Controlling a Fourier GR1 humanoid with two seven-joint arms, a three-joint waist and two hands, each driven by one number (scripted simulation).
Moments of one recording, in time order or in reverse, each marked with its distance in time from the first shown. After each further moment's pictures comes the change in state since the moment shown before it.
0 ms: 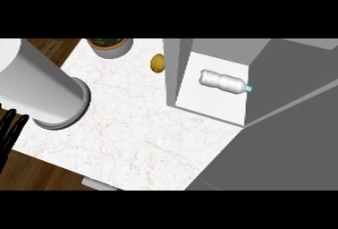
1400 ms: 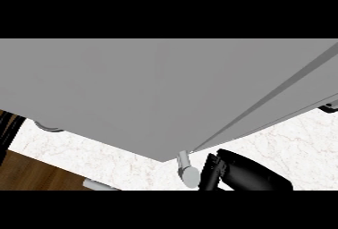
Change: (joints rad) left arm -0.032 0.005 0.011 0.054 0.021 -0.033 0.017; right arm -0.544 0.254 -0.130 0.404 -0.119 -0.104 0.378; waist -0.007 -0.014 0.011
